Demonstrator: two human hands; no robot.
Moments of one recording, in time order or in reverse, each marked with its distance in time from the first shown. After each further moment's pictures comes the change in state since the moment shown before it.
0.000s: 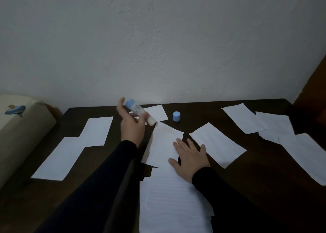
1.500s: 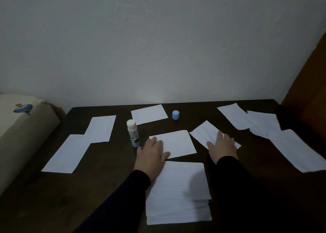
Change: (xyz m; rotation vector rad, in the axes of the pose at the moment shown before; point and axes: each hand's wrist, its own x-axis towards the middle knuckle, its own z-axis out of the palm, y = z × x) left_hand -0.087 -0.030 -0.007 0.901 -0.450 0.222; right_hand -0.007 0.071 0.002 0.420 0.197 0.605
